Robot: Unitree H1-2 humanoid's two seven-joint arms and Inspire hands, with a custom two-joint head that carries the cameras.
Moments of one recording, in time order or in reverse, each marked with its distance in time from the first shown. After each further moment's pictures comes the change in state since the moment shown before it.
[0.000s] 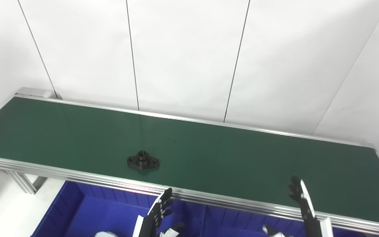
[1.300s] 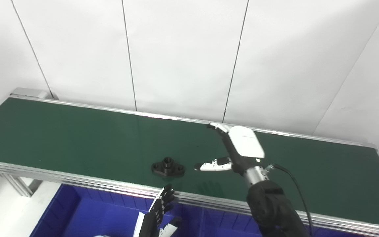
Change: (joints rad) left arm -0.018 -0.001 -0.014 -0.009 0.000 0.000 0.000; right arm -0.621 0.045 0.348 0.461 -0.453 0.399 0.080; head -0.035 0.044
